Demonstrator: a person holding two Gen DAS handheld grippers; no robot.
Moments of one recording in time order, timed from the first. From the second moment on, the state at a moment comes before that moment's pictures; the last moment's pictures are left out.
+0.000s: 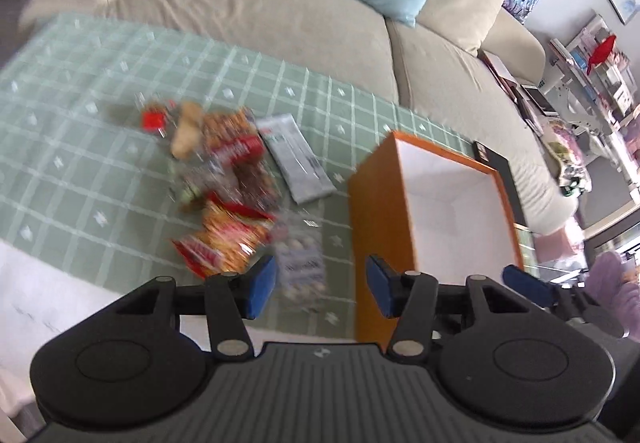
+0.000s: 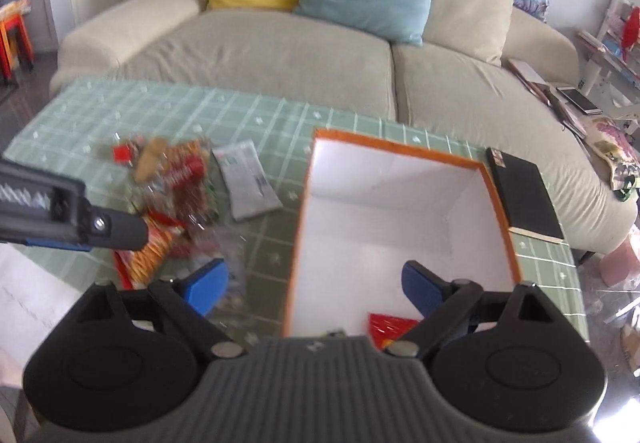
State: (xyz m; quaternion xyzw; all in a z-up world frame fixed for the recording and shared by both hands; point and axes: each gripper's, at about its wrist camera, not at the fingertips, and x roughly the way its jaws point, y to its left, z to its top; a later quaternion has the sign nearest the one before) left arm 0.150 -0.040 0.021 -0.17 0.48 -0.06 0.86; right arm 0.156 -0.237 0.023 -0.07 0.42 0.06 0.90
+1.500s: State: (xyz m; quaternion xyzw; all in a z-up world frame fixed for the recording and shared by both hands) left arm 0.147 0.061 -0.098 -0.10 0.43 -0.15 0.88; right arm 0.142 -0.122 -0.091 -0.04 0.39 0.06 0.92
